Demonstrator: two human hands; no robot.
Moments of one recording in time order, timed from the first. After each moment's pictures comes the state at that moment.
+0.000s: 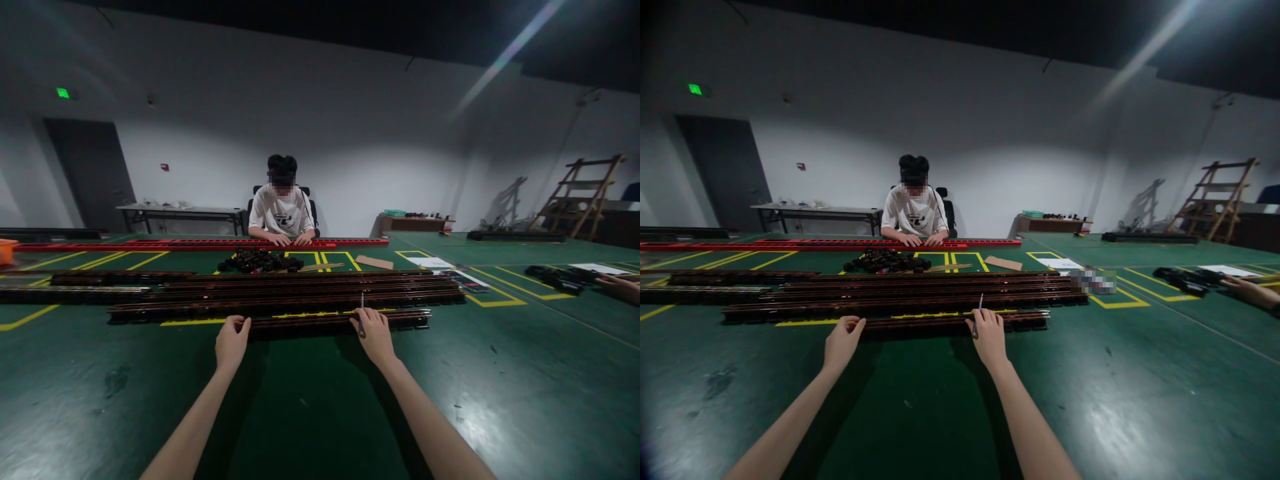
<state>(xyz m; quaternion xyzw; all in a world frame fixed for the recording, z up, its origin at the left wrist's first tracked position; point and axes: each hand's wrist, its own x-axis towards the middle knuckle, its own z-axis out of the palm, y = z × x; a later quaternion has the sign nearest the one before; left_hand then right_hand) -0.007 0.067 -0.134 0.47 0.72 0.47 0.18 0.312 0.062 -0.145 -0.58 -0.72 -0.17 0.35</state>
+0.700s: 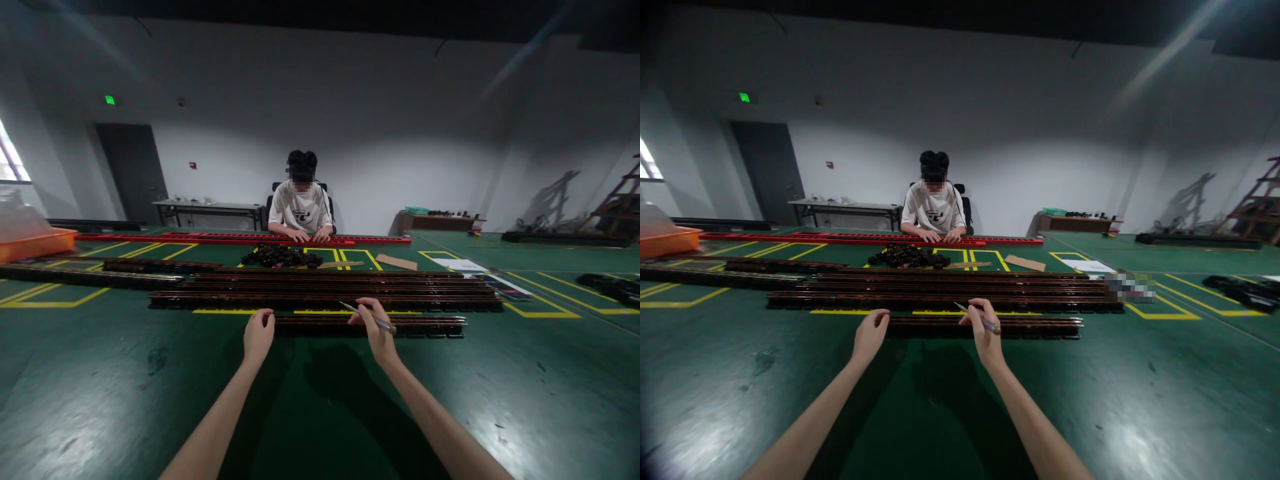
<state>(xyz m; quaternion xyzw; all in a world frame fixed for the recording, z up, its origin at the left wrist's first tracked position) -0.001 0.063 -0.134 0.50 0.69 0.49 0.21 0.246 0.044 -0.105 -0.39 -0.59 0.32 0.63</state>
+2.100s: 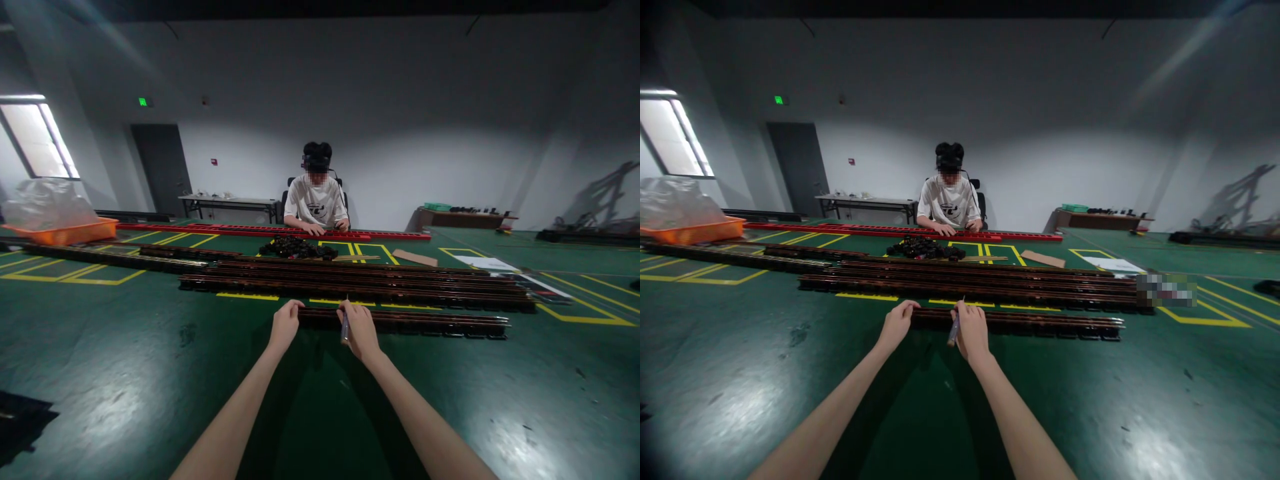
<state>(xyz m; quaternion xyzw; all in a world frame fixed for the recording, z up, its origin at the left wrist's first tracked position) 0.015 0.050 -0.133 0.54 0.64 0.47 0.27 0.201 0.063 -0.146 -0.48 -0.79 -0.06 0.38</state>
